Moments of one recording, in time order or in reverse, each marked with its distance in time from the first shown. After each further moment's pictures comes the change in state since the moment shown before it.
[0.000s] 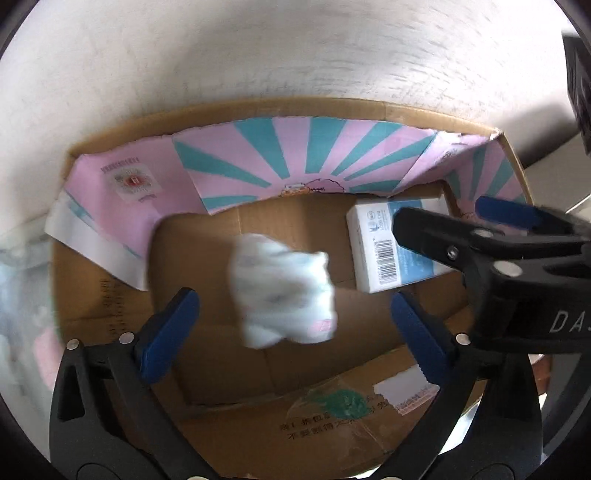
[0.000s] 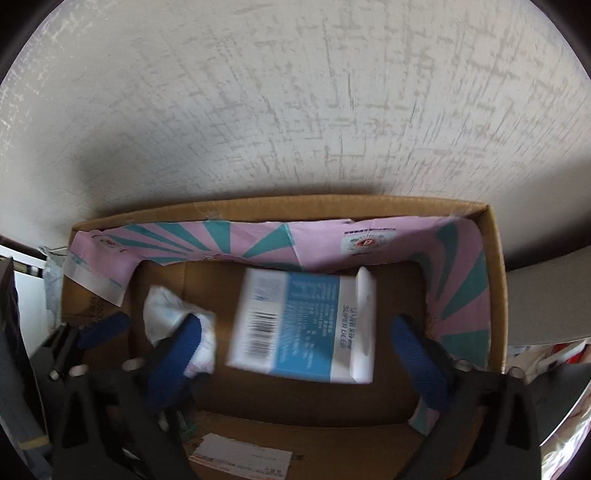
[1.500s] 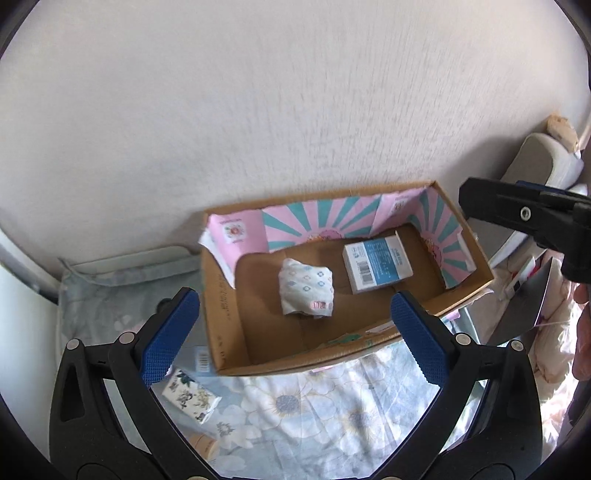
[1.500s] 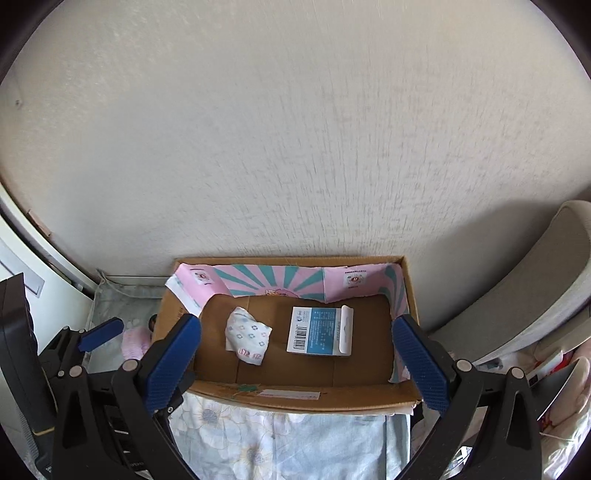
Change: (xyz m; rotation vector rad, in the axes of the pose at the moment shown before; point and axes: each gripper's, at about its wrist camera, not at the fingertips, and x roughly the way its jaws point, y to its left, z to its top) left arm -0.142 0.020 -0.065 0.053 -0.363 0.063; right arm -0.162 0.040 -0.062 -0.046 -0.348 -0.015
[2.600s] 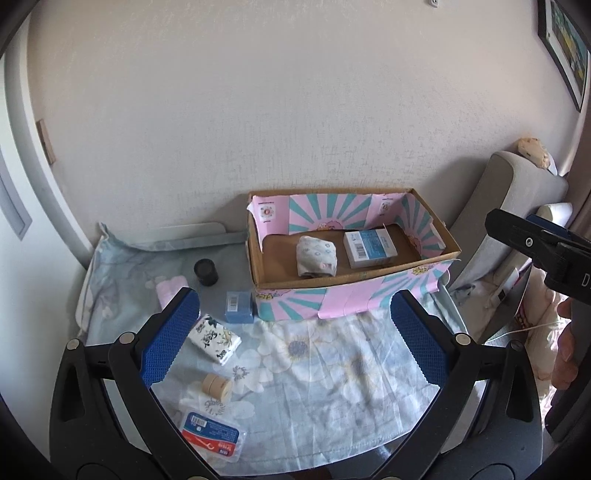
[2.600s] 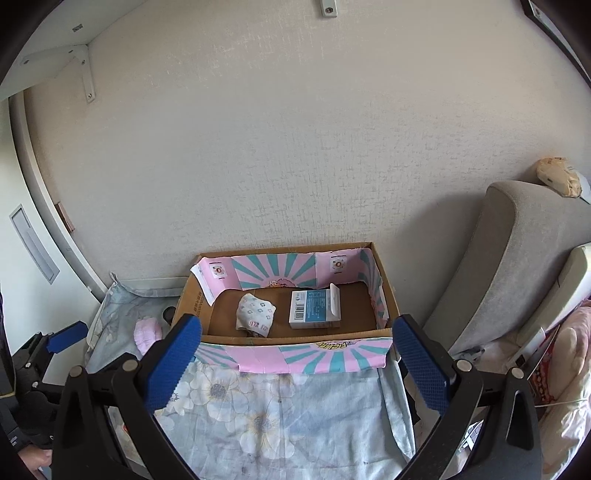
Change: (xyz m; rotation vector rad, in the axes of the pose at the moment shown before) left arm -0.098 0.025 -0.086 -0.096 -0.144 -0.116; right arm -0.087 0.028 -0.105 0.018 -0.234 -0.086
